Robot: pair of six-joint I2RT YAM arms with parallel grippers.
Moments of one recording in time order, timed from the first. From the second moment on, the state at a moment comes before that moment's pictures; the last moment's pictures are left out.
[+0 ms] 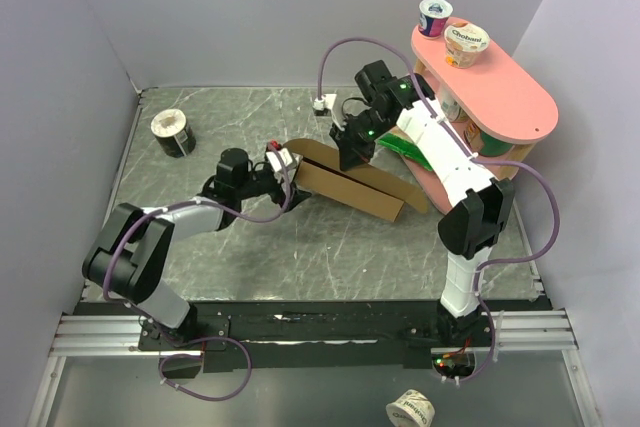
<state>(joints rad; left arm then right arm) -0.43 1.56 0.71 0.59 0.67 0.25 0.47 1.90 2.06 -1.36 -0.60 -0.69</state>
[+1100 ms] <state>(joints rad) -0.62 0.99 0.39 0.55 0.55 0.19 0.56 1.71 1.86 -1.39 -0.66 -0.56</state>
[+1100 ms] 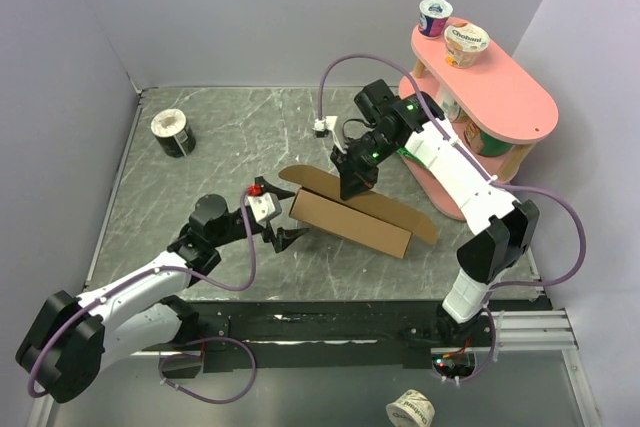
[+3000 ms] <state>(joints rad) -0.53 1.44 0.40 1.03 0.85 -0.12 0.59 1.65 1.66 -1.16 -0.38 -0.41</state>
